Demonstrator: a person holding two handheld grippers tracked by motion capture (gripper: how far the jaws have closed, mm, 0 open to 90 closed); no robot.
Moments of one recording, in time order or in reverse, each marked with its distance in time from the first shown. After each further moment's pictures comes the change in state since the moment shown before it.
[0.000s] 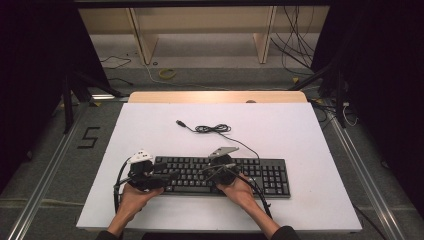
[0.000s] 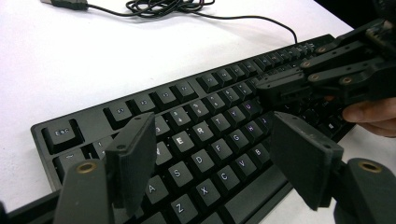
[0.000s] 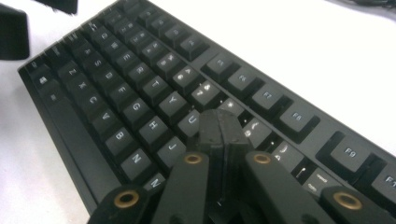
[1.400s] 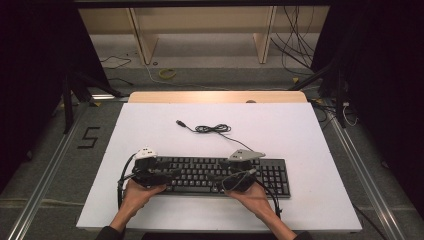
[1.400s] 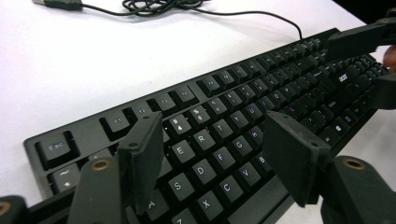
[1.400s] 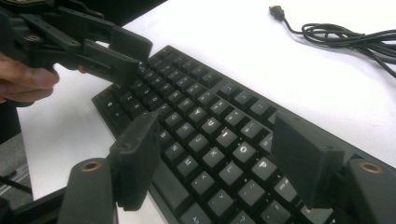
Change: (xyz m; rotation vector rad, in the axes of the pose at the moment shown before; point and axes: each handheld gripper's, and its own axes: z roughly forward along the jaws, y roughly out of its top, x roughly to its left) left arm -0.002 0.010 0.012 0.042 0.008 0.022; right arm -0.005 -0.017 -0.058 -0.184 0.093 0.037
